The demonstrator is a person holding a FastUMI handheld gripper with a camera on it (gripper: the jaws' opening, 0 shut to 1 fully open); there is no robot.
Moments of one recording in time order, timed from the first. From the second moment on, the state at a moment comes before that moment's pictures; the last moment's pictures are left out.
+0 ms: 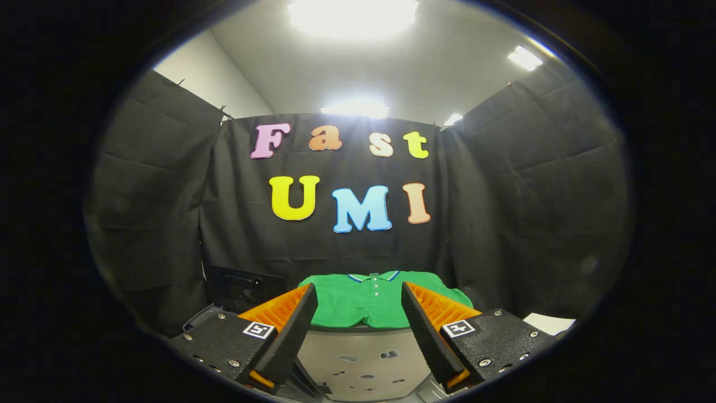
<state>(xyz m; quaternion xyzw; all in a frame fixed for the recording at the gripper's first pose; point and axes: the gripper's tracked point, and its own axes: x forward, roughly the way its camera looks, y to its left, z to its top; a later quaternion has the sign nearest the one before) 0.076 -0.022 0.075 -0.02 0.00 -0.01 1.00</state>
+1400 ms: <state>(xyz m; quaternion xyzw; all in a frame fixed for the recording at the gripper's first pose) 0.318 -0.056 -0.005 -0.04 0.23 0.02 0.97</state>
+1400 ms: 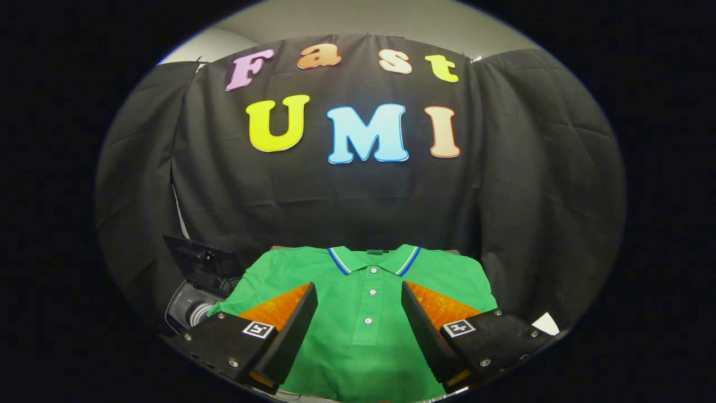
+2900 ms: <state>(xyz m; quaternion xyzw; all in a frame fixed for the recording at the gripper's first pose) 0.333 -0.046 -0.066 -0.05 0.33 0.09 0.94</state>
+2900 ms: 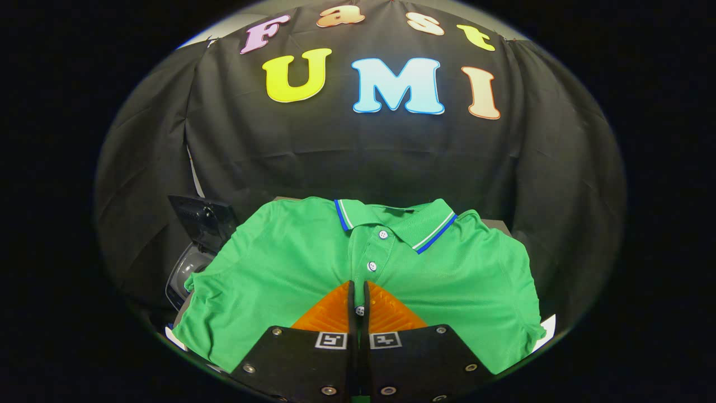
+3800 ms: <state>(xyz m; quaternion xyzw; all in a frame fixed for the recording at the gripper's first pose) 0.298 0.056 0.070 0.05 0.17 0.13 0.98</state>
